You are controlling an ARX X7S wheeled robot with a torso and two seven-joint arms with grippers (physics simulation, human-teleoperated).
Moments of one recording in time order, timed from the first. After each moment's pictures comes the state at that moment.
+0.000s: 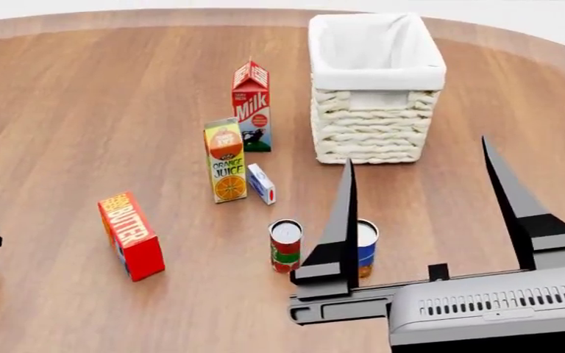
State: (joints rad) left arm -0.23 -0.19 -0.11 0.70 -0.43 -0.35 -0.20; right arm 0.27 0.24 -0.13 -0.87 -0.07 0.64 0.05
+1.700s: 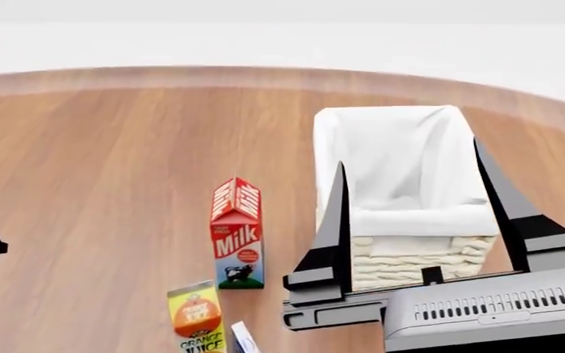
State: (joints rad) left arm -0.22 -0.25 -0.05 0.70 -0.46 -0.31 -0.25; right arm 0.27 0.27 -0.15 -0.89 -0.03 0.66 0.08
